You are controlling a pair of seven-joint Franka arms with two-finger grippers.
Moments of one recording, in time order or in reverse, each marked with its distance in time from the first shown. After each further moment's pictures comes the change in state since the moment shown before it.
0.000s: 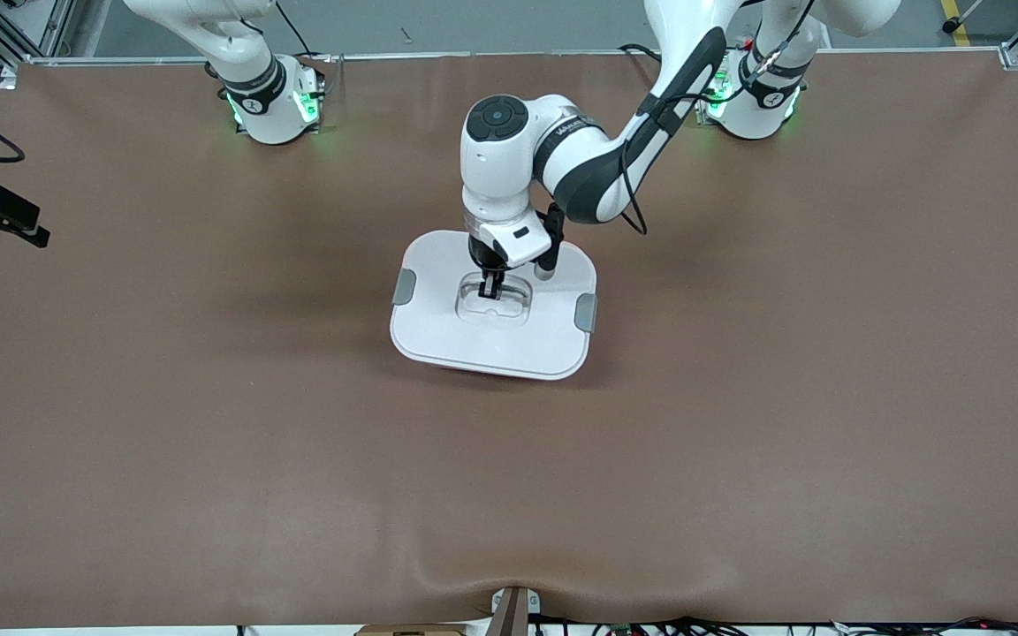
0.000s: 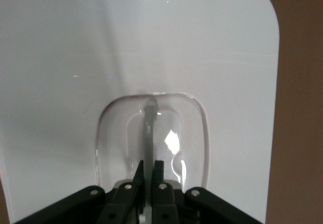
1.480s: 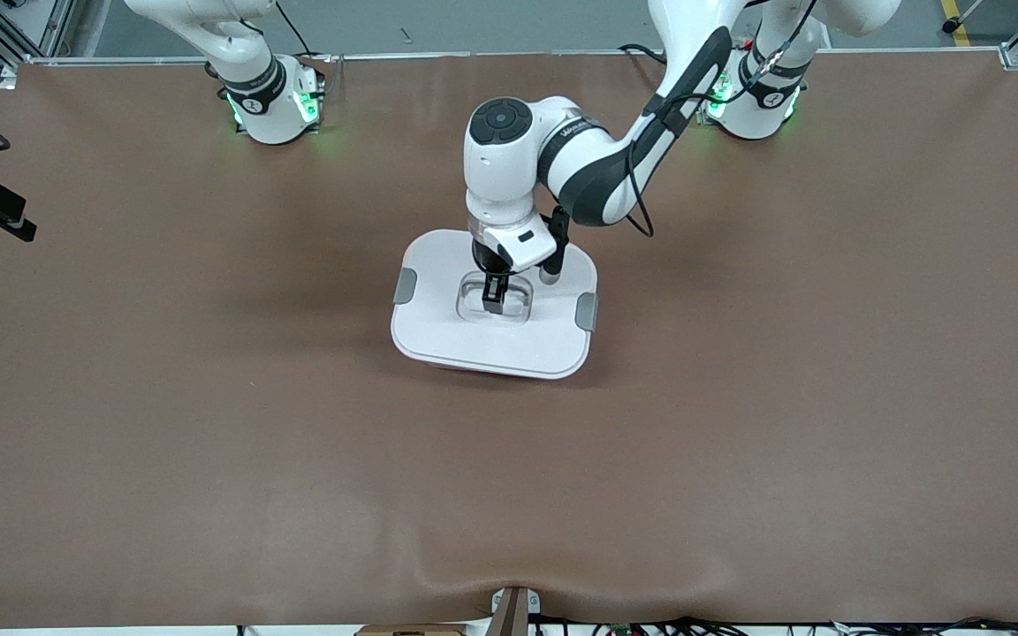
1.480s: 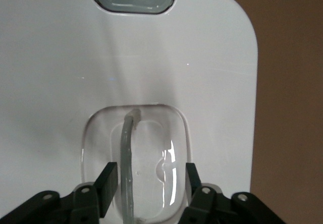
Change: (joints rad) left arm 0.012 -0.005 0.009 0.043 0.004 -0.049 0.008; right arm -0.009 0.001 0.012 0.036 0.000 -0.022 -0.004
